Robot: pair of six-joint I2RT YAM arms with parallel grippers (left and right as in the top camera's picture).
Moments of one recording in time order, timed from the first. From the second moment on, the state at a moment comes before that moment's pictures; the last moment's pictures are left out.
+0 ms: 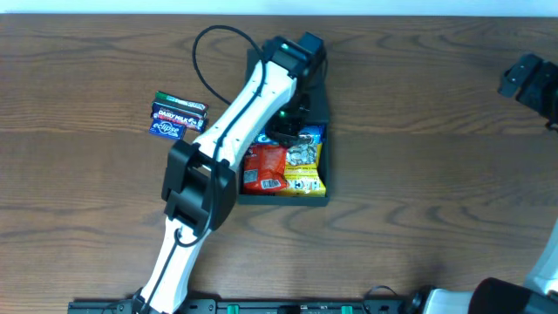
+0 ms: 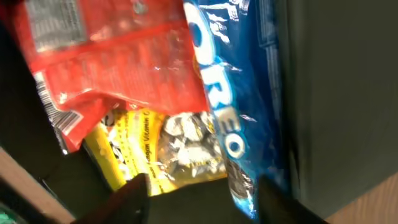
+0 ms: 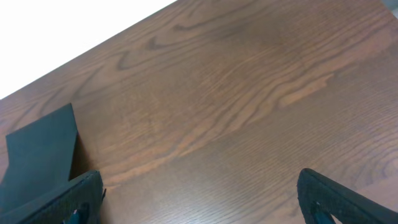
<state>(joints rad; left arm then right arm) -0.56 2.32 2.23 -1.49 0.17 -1.80 -0.43 1.53 1.76 -1.10 -0.16 0.15</state>
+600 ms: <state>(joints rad) -0.27 2.10 2.35 -1.52 0.04 -0.94 -0.43 1.53 1.76 -1.10 -0.16 0.15</state>
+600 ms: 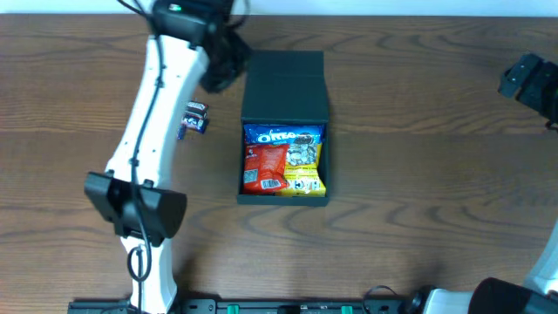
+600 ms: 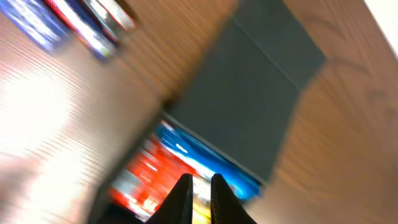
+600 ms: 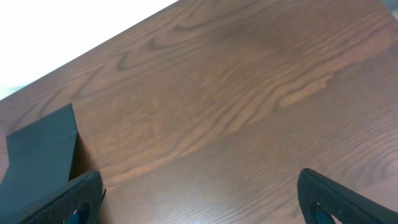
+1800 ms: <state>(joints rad) -0.06 2.46 2.33 -1.33 0.02 -1.52 -0.43 1.53 1.76 -1.12 -0.16 0.15</state>
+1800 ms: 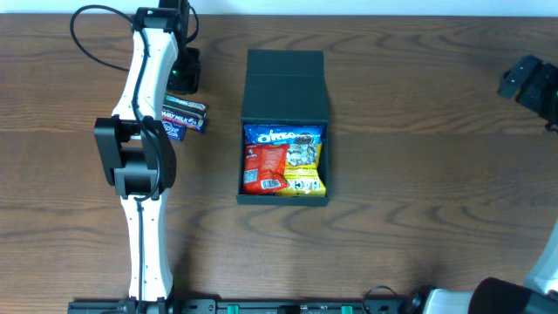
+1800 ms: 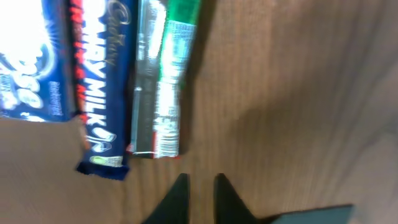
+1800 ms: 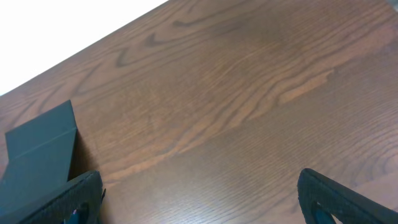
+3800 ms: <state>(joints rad) -0.06 2.57 2.33 -1.28 -0.12 -1.33 -0.43 1.53 1.76 -1.11 -0.16 0.15</state>
